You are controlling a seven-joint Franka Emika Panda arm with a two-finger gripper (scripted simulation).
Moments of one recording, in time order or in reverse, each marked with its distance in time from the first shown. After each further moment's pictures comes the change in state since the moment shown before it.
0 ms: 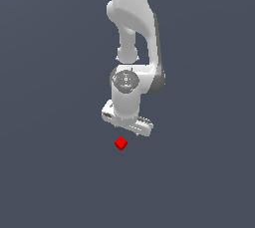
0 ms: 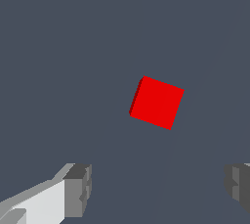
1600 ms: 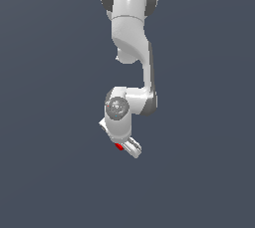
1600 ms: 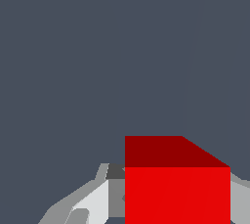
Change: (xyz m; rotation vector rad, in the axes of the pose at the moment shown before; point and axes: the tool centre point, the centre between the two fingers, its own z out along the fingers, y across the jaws) arm 0.042 0.010 0.070 -0.003 -0.006 0.333
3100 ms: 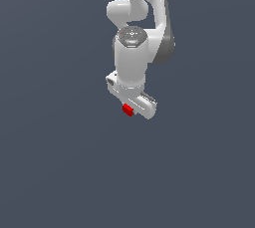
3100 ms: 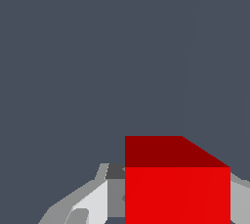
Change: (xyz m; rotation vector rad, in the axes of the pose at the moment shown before) arm -0.088 0.025 -0.164 0.001 -0.001 0.000
